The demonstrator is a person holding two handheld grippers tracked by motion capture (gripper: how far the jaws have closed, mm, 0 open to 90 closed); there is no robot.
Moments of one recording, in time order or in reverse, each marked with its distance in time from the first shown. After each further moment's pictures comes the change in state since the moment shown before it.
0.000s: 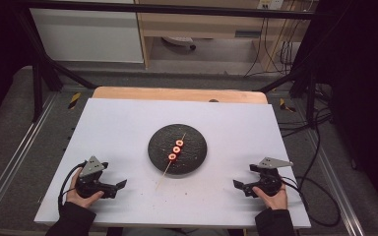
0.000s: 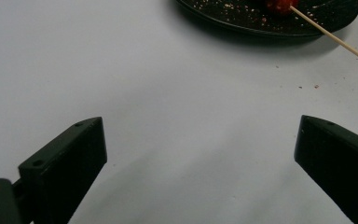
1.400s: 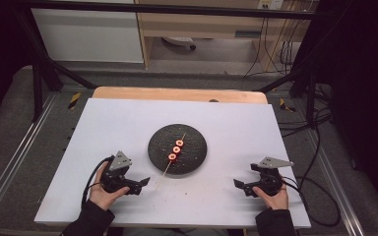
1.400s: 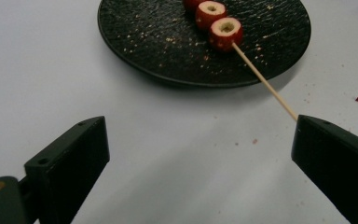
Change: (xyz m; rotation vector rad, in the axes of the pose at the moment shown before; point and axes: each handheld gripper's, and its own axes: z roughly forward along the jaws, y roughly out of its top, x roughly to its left) left arm -0.055 0.054 0.032 0.052 -0.030 0.036; right arm 0.000 0.002 -0.002 -0.005 -0.028 -0.014
